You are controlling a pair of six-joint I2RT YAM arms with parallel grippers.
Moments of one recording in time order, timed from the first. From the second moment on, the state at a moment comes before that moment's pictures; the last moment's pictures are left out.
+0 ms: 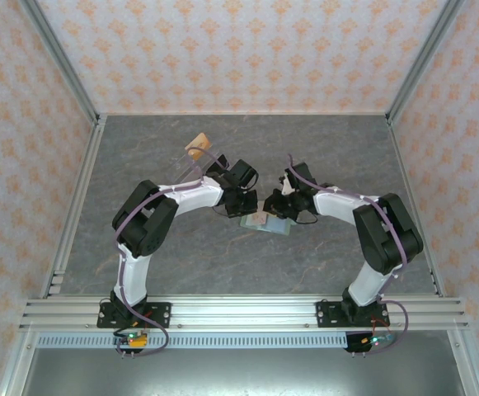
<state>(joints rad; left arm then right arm) -0.64 2.02 1.34 -0.46 0.21 -0.85 0.43 1.70 0.90 -0.22 -0.50 0.73</state>
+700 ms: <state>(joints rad) -0.64 2.02 1.34 -0.46 0.20 -0.85 0.35 1.50 0.82 -0.30 -0.41 0.72</state>
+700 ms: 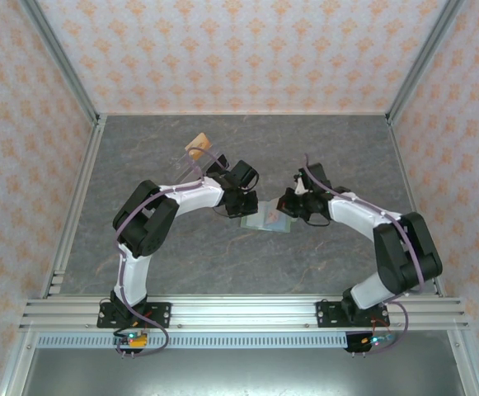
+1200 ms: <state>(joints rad) -0.54 1.64 1.25 -0.31 0.26 -0.89 0.29 1.33 0.77 0.03 -0.61 0.88</state>
